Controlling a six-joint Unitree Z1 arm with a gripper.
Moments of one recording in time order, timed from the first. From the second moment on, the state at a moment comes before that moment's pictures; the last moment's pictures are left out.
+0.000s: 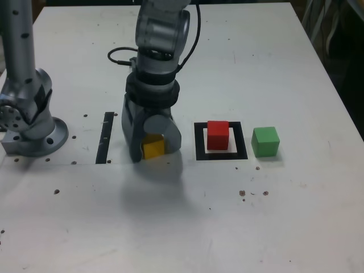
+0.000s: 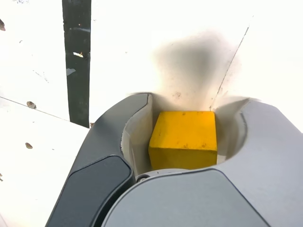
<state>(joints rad) -0.12 1.83 -0.96 0.90 -0.07 -0.43</state>
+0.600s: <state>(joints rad) -0.12 1.81 -1.28 1.24 0.03 -0.34</state>
